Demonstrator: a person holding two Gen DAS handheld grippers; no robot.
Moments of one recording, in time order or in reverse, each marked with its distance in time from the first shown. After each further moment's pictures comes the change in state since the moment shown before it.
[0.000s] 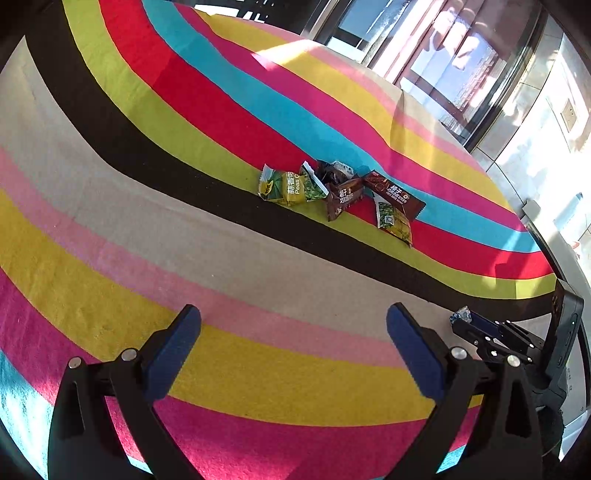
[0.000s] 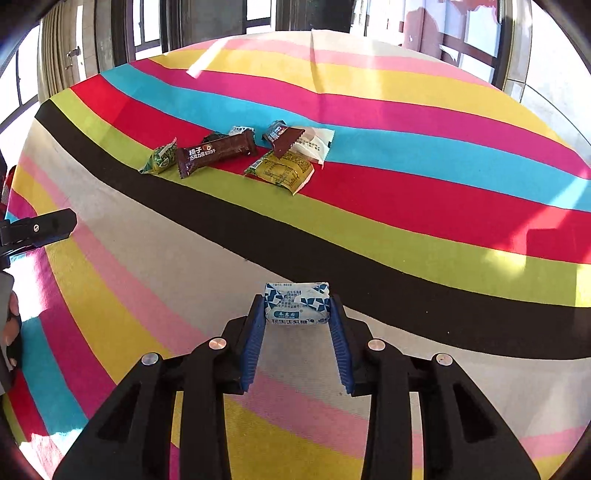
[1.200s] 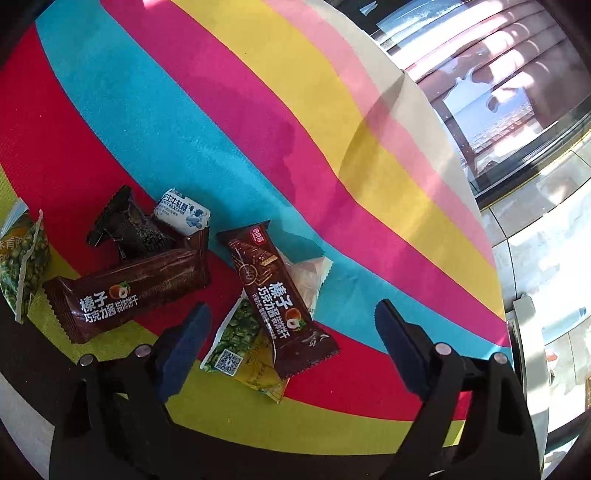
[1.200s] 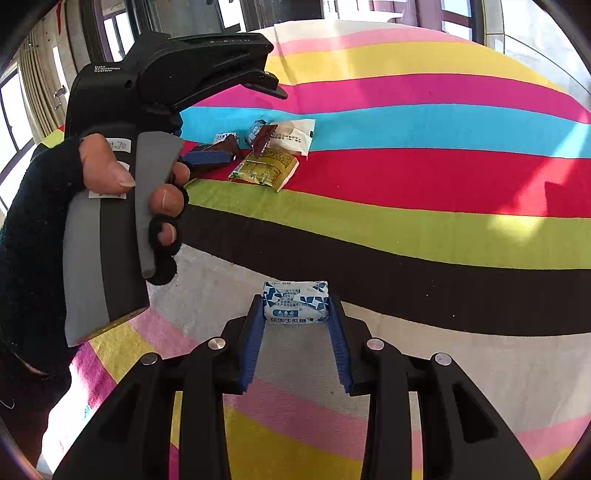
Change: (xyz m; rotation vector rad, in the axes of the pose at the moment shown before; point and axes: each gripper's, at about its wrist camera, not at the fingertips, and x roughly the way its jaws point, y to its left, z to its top) left arm 0.164 -0.120 0.106 -0.294 0.073 -0.120; right arm -0.001 -0.022 -0.004 0.145 -0.007 0.104
